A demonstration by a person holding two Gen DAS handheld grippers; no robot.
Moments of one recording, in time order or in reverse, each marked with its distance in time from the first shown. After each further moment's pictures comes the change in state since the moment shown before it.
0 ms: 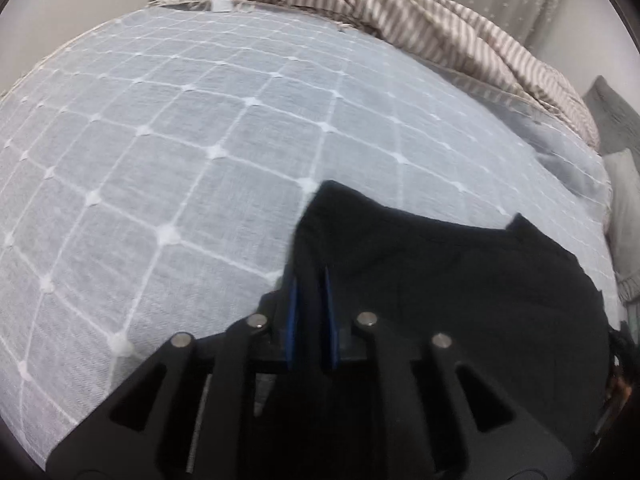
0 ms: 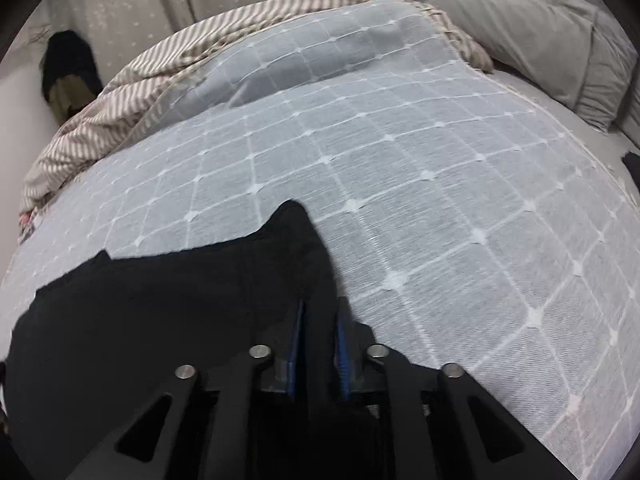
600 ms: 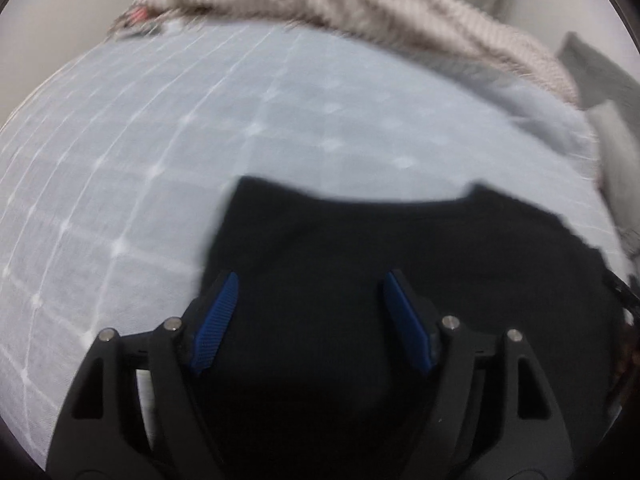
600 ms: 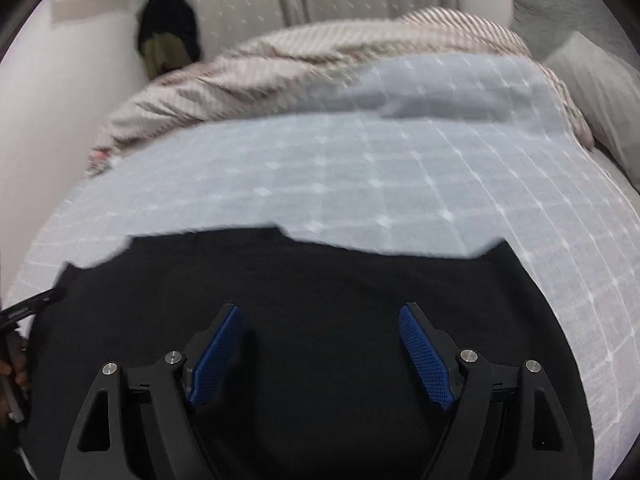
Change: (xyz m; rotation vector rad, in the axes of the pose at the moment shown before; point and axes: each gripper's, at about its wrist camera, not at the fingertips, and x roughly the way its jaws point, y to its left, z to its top) left arm 0.007 -0.031 -0.012 0.112 0.046 0.007; right arm -0.015 0.116 -0.019 -0.260 -0.004 0.170
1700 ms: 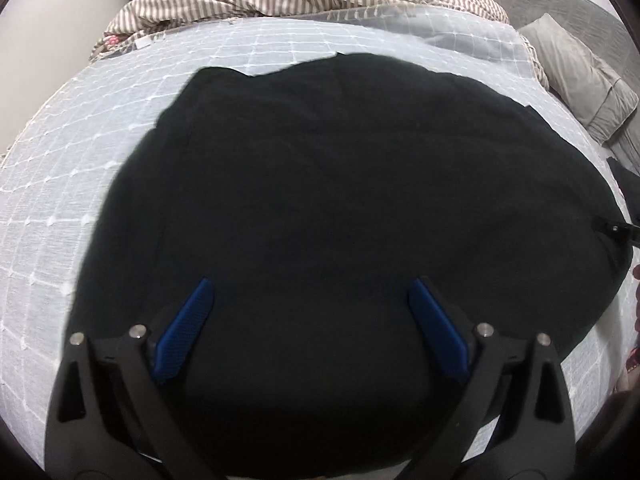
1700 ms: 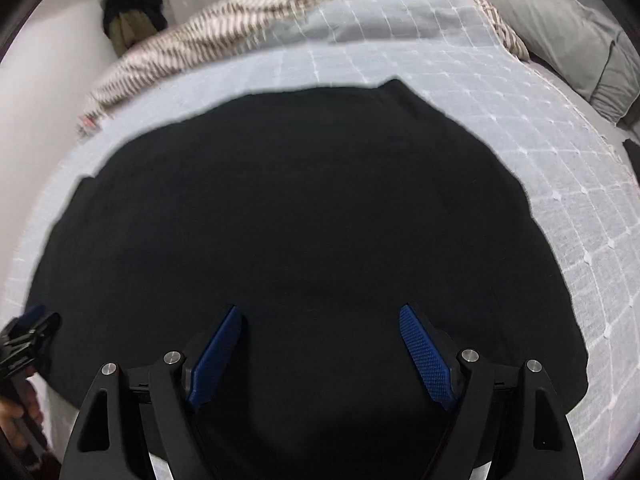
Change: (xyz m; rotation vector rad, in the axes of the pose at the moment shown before) left arm -0.128 -0.074 -0.176 0.254 -0.023 -0.015; right arm -0.120 -0.019 -0.148 0.091 0.136 -0.013
